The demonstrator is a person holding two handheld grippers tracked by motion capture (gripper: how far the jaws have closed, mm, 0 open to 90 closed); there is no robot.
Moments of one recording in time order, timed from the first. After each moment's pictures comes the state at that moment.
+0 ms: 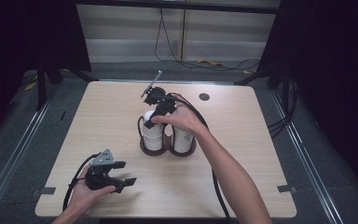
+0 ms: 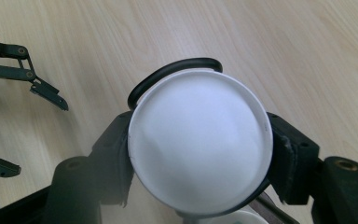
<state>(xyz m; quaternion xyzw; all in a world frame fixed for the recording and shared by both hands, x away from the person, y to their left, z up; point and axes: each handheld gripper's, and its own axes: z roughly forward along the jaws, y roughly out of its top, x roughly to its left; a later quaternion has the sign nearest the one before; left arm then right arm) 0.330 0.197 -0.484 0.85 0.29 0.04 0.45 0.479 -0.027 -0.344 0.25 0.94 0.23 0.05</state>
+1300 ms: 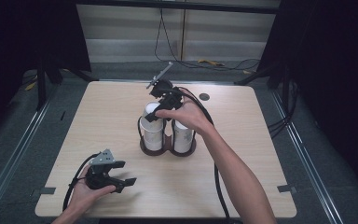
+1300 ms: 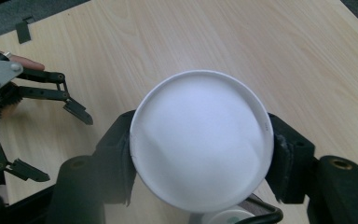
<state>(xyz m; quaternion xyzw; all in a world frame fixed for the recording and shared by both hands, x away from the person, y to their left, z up) 0.332 0.197 -0.485 0.84 0.29 0.03 0.45 0.470 -0.045 -0.313 0.25 0.92 0.29 0.05</state>
